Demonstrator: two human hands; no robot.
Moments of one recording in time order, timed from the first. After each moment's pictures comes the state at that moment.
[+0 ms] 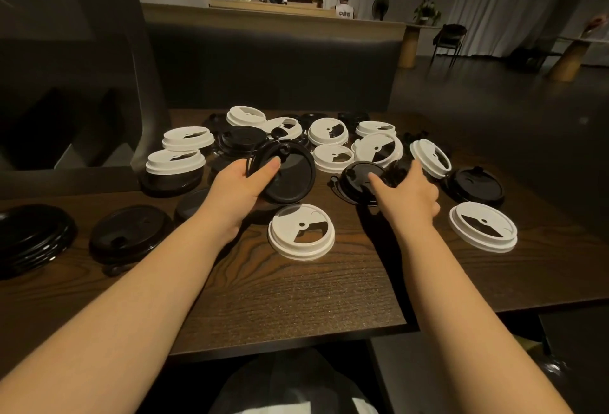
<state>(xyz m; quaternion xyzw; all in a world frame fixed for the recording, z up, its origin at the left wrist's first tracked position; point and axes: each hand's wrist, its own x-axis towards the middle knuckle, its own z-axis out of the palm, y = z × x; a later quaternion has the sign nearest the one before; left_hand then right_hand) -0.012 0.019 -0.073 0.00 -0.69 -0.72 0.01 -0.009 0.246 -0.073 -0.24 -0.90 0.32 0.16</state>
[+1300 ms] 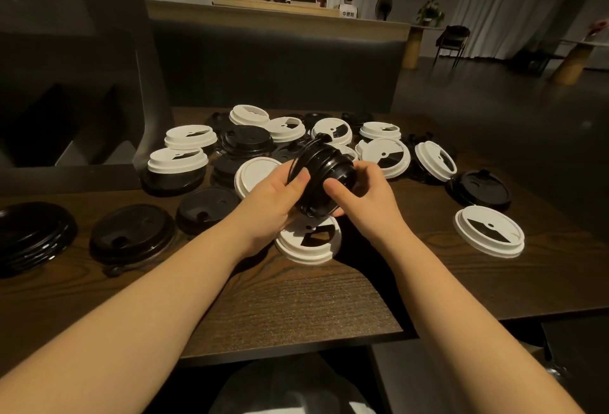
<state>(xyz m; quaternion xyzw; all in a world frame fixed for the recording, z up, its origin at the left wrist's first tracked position) 0.012 0.042 -0.071 -0.18 -0.65 -0.73 -0.08 0.013 0.205 -0.072 0.05 -0.80 0.58 0.13</state>
